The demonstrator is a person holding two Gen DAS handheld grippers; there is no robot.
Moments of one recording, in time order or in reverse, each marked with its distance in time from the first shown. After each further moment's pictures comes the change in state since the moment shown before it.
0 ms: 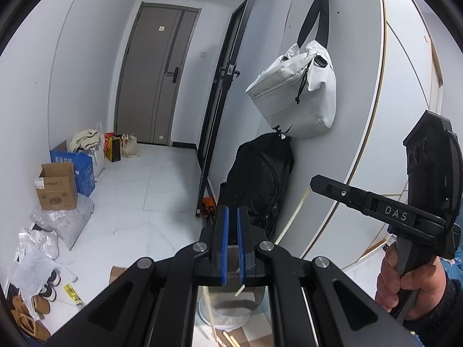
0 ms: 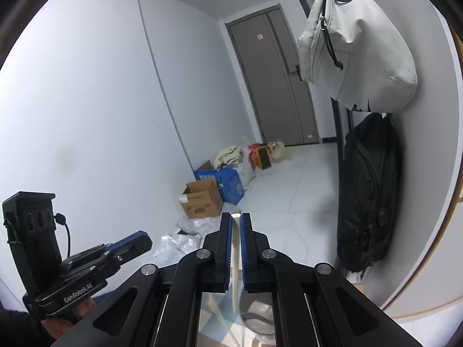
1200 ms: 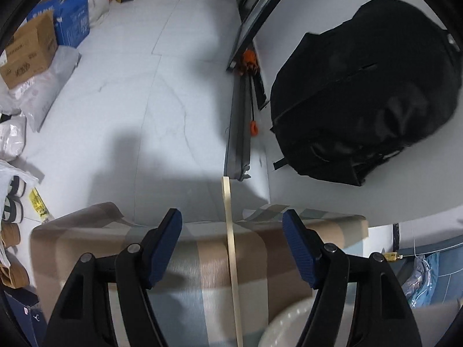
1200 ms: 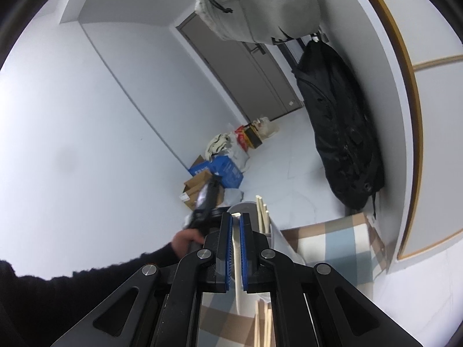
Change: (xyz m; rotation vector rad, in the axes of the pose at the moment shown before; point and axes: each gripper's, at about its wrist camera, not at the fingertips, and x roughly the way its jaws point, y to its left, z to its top) left arm 0.290 0.155 -0.130 -0.296 0.780 0.064; right arm -0.021 -0.089 -0.096 0.331 0.047 0.039
